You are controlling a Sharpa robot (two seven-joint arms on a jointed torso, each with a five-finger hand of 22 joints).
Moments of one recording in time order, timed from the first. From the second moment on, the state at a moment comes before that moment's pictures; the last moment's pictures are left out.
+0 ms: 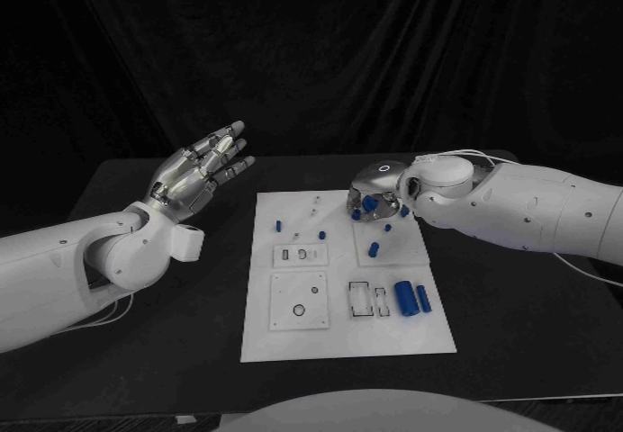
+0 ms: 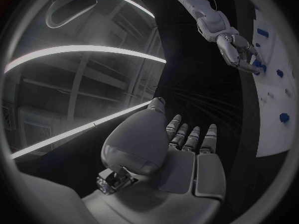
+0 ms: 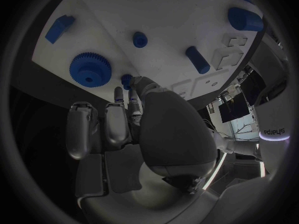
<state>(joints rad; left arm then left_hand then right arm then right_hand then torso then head) 1.28 -0.91 -0.21 1.53 0.02 0.05 0.68 1.48 0.25 -0.20 0.28 0.56 0.31 0.10 0.04 0.04 0.06 0.06 0.08 0.02 0.01 0.15 0.02 0.01 0.16 0.03 0.28 0.03 0.02 1.32 -0.65 -0.21 1.21 -1.75 -0.08 0.08 1.47 -0.18 0.27 0.20 0.56 0.93 0.00 0.11 0.26 0.85 0.06 0.38 0.22 1.44 -0.04 1.37 1.06 0.06 1.43 0.07 1.44 1.31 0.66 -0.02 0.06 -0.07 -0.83</state>
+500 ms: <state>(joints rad) 1.28 -0.91 -0.21 1.52 0.02 0.06 0.68 1.48 0.25 -0.20 0.28 0.57 0.31 0.09 0.04 0.04 0.06 0.06 0.08 0.02 0.01 0.15 0.02 0.01 0.16 0.04 0.28 0.03 0.02 1.31 -0.64 -0.21 1.18 -1.75 -0.11 0.11 1.46 -0.17 0.31 0.16 0.56 0.96 0.01 0.15 0.32 0.88 0.05 0.42 0.24 1.44 -0.05 1.36 1.06 0.05 1.43 0.07 1.44 1.31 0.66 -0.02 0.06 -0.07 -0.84</state>
